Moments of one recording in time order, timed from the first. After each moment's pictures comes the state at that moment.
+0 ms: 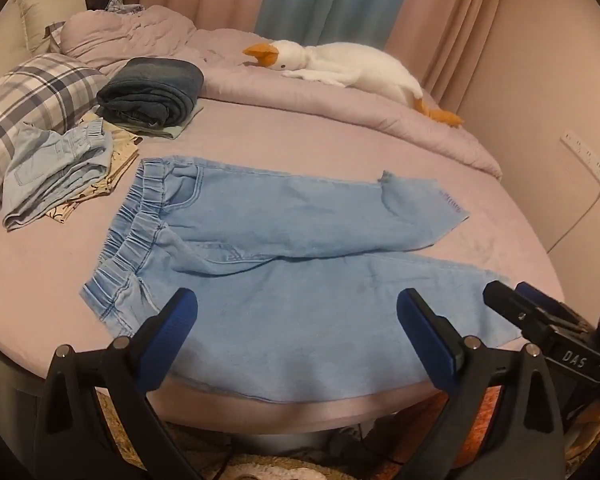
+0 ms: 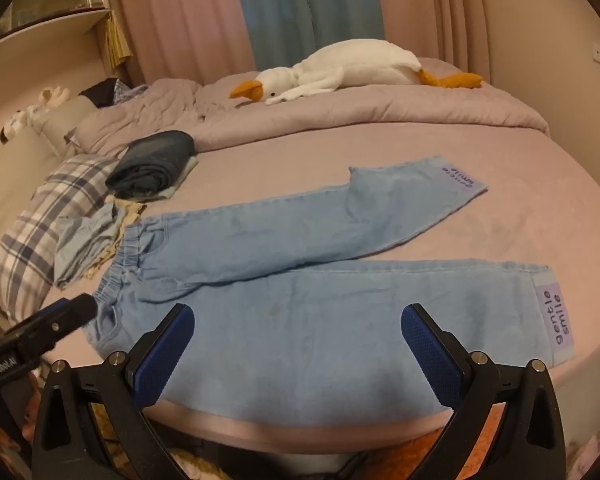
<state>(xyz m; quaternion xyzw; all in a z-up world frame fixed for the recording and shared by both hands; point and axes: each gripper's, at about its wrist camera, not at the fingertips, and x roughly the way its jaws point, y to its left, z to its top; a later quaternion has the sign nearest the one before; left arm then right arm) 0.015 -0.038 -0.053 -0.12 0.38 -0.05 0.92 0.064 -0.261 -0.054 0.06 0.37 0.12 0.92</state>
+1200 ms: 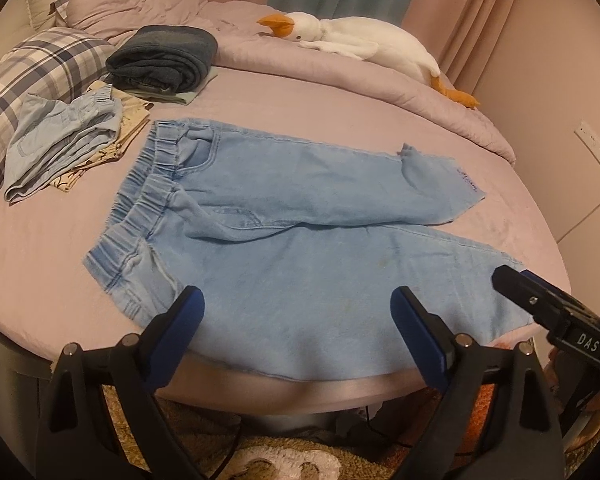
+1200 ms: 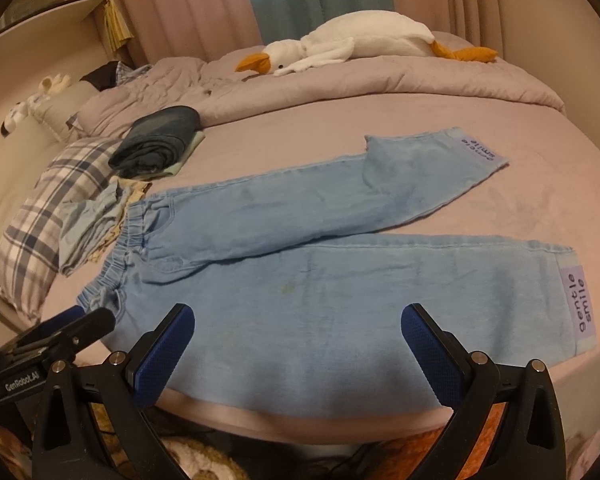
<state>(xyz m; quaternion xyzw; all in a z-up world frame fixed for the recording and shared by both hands) 0.014 -0.026 -0.077 -0.12 0.43 -0.03 0.90 0.077 -0.250 -0.073 0.06 0.40 0.14 0.91</state>
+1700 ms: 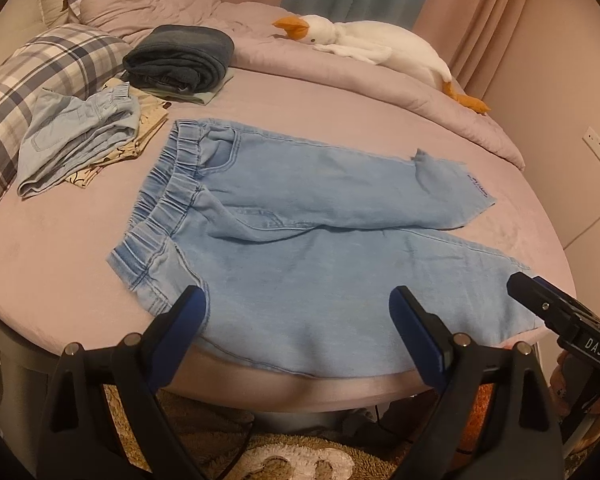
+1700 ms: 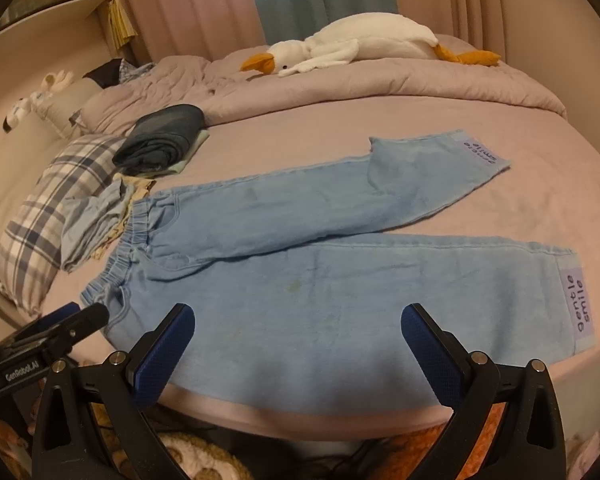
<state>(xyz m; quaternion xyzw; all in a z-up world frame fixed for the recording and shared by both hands) 0.011 -0.012 -0.075 -0.13 0.42 -0.01 0.90 0.074 -0.247 -0.071 0.05 0.40 0.14 0.90</state>
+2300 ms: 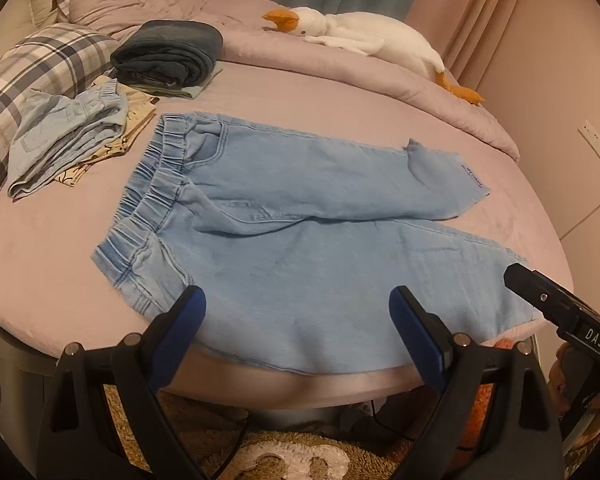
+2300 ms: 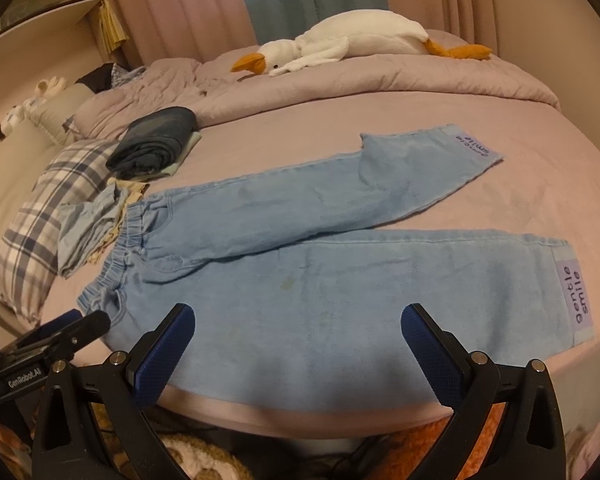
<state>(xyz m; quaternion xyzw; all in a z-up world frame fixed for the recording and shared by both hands) 0.014 -0.023 -0.078 -0.12 0.44 -0.03 0.89 0.074 -0.252 -0.073 0.06 0.42 0.13 0.90</state>
